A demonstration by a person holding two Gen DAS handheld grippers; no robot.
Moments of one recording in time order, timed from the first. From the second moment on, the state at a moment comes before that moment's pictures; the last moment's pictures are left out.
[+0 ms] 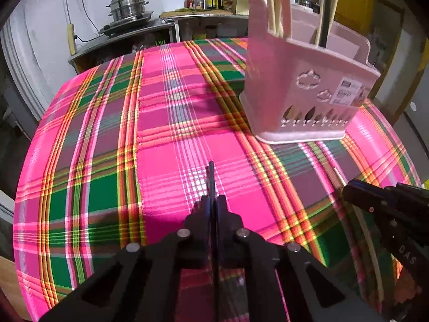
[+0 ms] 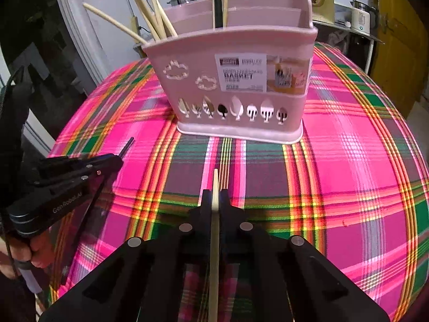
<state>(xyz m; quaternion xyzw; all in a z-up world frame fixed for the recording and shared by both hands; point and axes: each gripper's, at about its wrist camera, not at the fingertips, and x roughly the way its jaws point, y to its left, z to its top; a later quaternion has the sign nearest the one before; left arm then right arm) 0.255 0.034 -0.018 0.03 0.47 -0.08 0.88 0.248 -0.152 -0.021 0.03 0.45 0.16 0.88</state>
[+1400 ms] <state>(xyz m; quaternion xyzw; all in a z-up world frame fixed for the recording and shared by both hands) 0.170 0.032 0.132 0.01 0.33 -0.12 0.94 0.180 -0.197 0.100 0.04 0.31 0.21 0.93</state>
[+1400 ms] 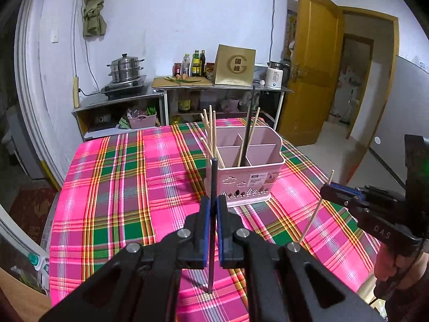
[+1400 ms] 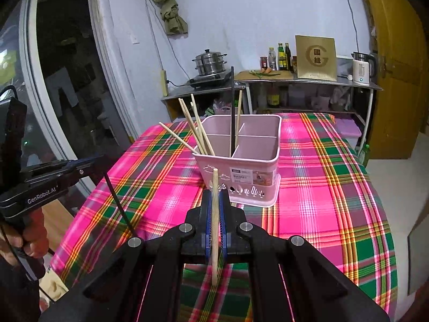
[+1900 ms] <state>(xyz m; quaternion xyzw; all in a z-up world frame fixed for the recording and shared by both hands) 0.154 0.027 0.140 0.01 0.32 -0.13 0.94 0.159 -0.201 0.113 0.03 0.29 0.23 0.93</state>
